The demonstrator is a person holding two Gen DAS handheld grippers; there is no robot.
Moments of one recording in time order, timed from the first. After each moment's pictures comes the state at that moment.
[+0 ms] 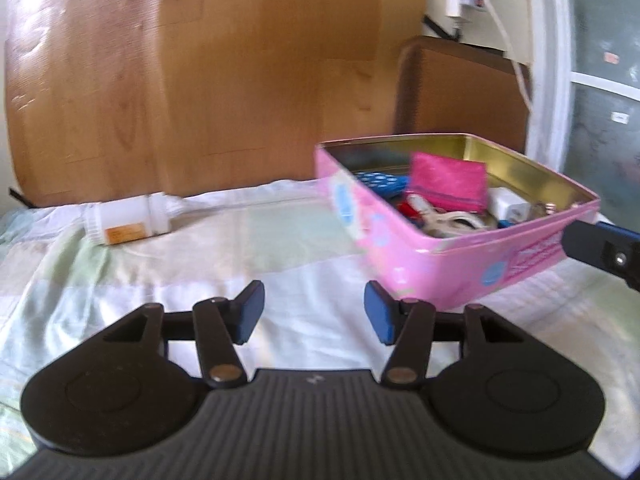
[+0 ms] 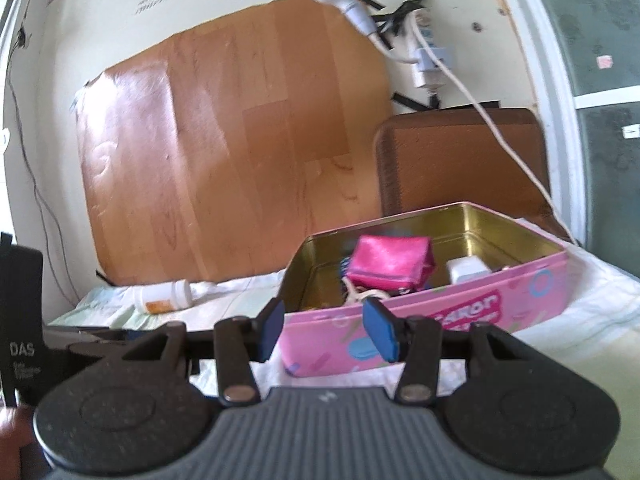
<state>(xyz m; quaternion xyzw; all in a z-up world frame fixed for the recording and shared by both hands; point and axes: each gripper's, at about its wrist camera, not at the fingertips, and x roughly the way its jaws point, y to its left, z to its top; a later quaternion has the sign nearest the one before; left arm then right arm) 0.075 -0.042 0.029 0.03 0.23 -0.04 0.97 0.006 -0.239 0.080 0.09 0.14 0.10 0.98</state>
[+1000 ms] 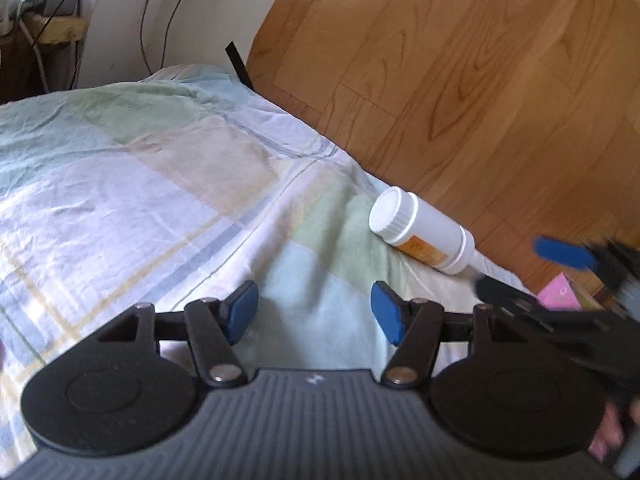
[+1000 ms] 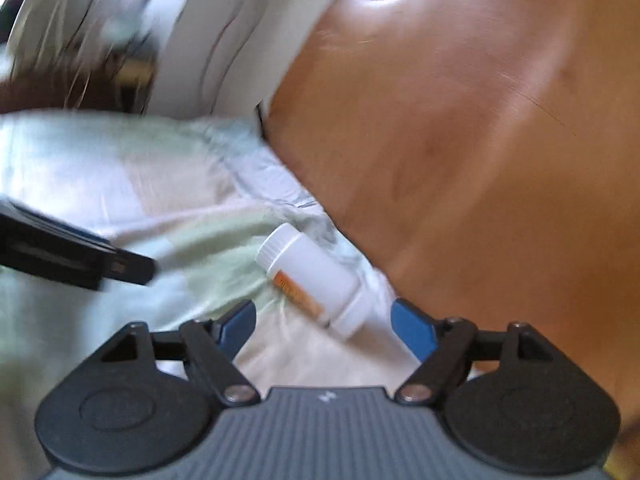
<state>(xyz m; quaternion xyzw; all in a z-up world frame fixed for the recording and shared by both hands) 0.092 0.192 0.004 -0.28 0.23 0.16 0.92 0.193 0.065 0.083 -0.34 0.17 0.34 0.86</state>
